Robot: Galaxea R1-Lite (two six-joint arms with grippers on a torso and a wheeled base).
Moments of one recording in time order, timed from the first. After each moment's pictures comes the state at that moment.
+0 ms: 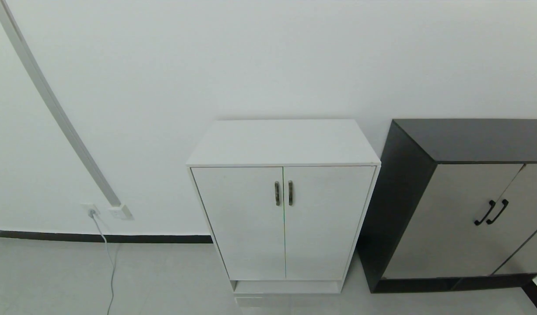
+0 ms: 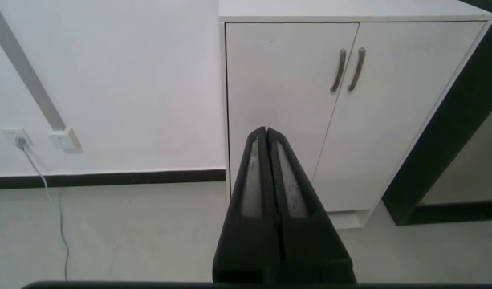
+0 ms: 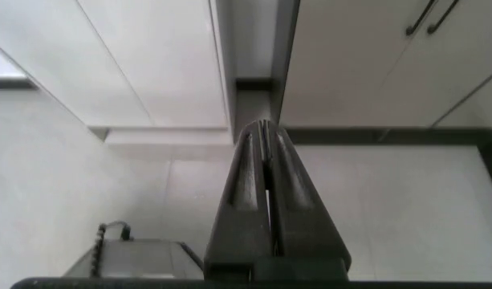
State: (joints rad) left arm 0.00 0.00 0.00 0.00 -0.02 -0.01; right arm -0.01 0.31 0.00 0.01 0.03 -0.01
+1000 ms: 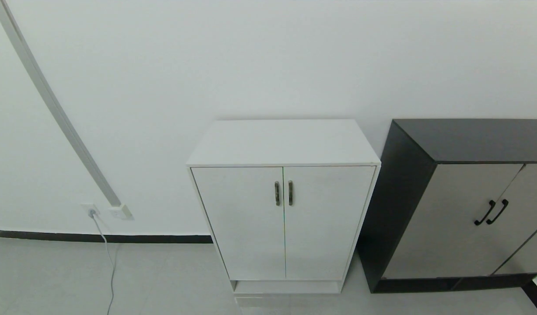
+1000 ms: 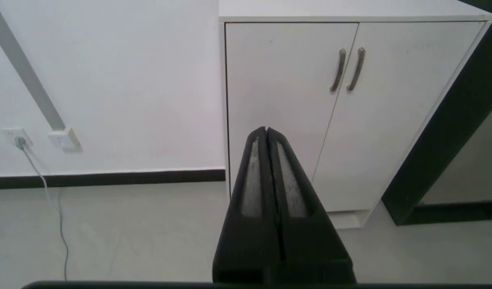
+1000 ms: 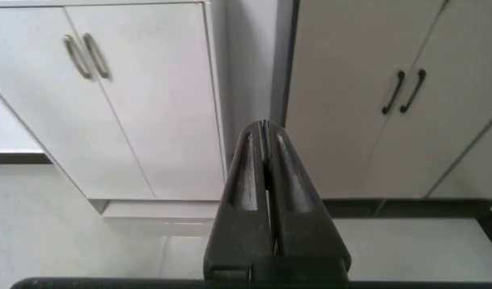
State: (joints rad) left arm 0.00 0.00 0.00 0.00 -0.02 -0.01; right arm 0.00 0.02 0.00 0.00 0.02 -0.01
